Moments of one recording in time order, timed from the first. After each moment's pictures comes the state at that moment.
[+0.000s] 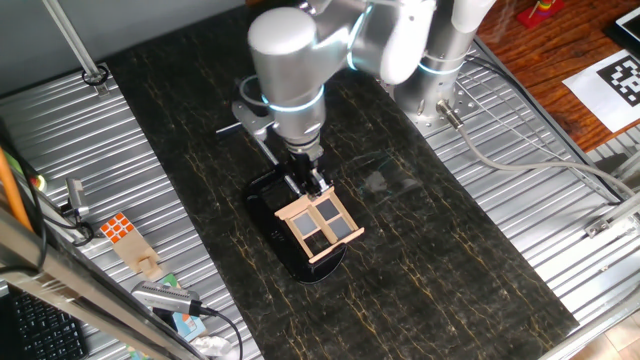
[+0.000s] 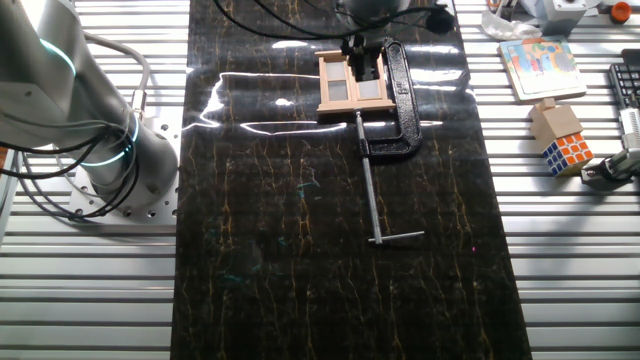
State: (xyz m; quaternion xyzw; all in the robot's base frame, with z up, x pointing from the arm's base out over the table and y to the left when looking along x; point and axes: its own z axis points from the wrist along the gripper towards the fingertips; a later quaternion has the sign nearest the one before) arm 0.429 0.167 0.090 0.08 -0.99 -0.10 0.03
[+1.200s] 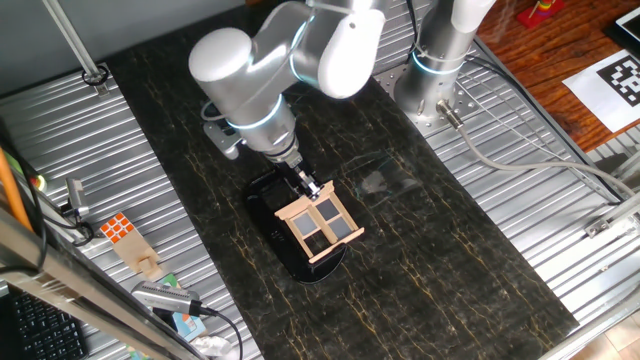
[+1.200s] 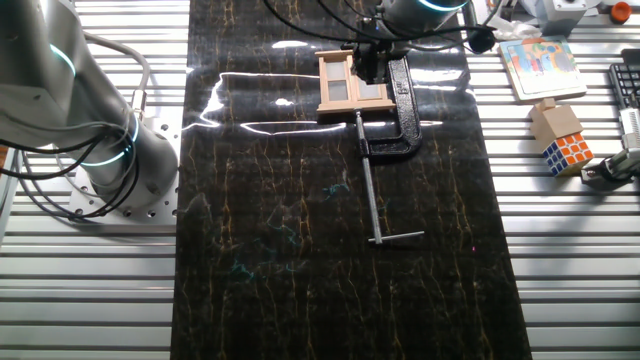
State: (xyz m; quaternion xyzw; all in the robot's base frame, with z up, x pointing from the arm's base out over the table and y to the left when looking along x) arm 0.430 0.168 0.091 0.09 -0.98 -0.12 0.11
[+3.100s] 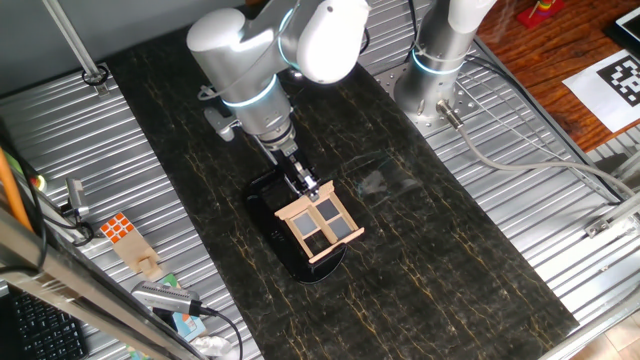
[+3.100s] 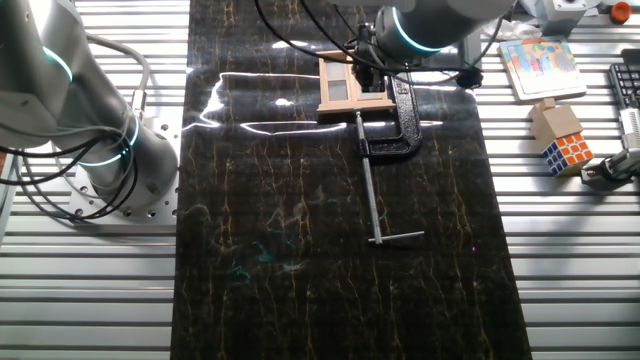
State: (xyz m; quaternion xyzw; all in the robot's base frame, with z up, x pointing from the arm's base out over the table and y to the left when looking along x) arm 0.428 0.167 0.090 0.05 -0.97 -0.20 0.10
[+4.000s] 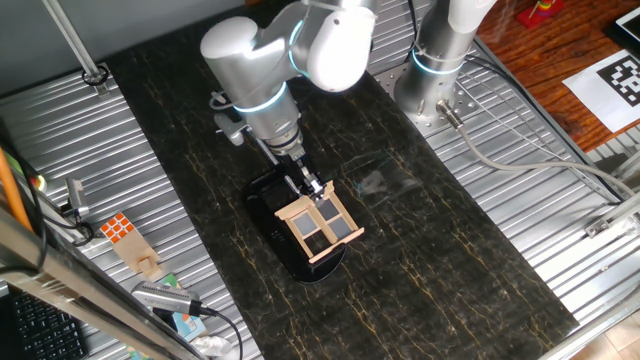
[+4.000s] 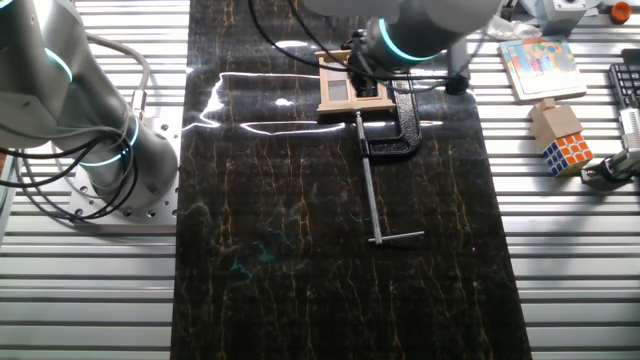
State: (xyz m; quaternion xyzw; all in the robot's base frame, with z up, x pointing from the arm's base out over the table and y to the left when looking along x) arm 0.417 0.173 0.067 0.06 -0.97 -0.20 0.09
